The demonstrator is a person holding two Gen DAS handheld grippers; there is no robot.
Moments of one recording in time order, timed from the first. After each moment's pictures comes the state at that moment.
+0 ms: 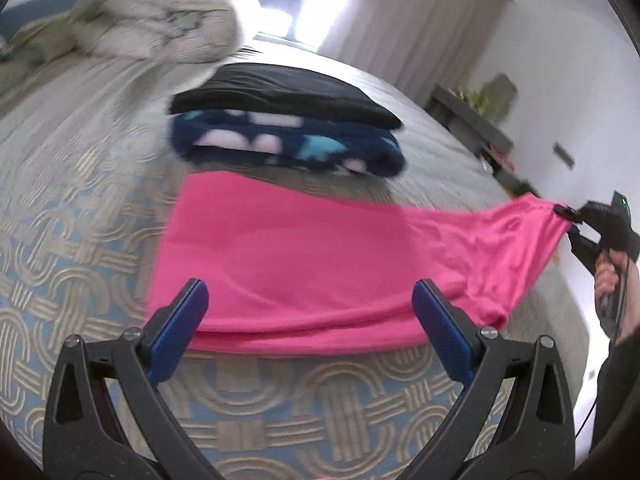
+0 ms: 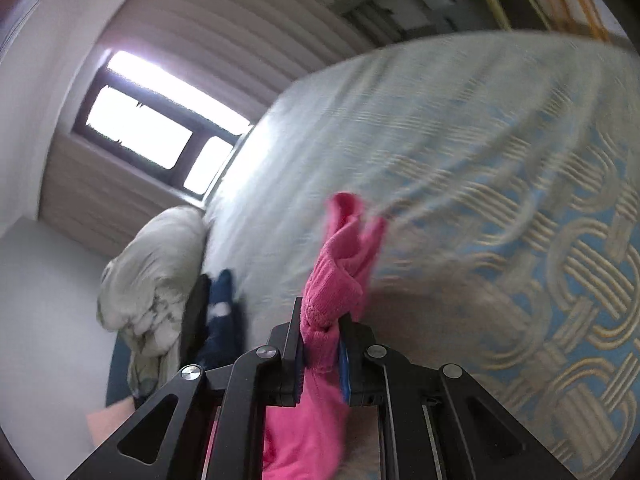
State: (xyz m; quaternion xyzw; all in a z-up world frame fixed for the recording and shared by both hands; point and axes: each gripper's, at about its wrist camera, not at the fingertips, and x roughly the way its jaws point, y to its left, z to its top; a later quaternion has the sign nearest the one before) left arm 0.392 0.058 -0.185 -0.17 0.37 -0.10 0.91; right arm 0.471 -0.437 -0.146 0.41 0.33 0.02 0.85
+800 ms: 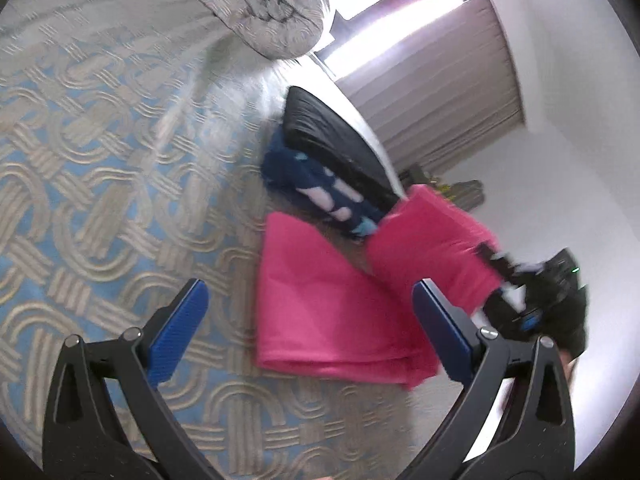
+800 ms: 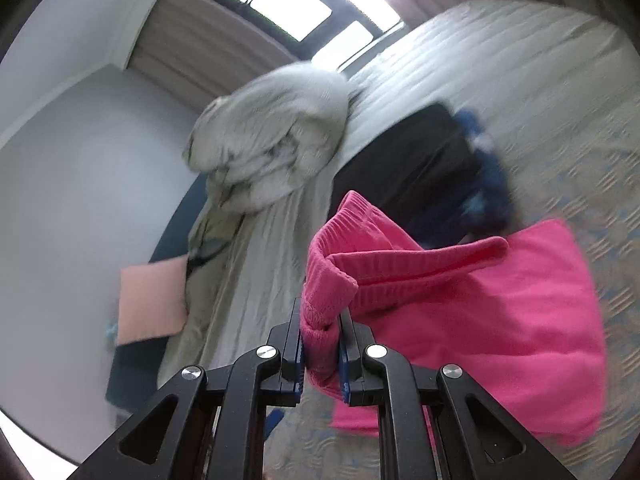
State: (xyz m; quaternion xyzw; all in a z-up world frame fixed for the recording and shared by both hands) left arm 0.402 0.200 -0.206 -0.41 0.34 -0.16 0.83; right arm 0.497 -0.105 -0.109 0.32 0.42 0.26 0.81
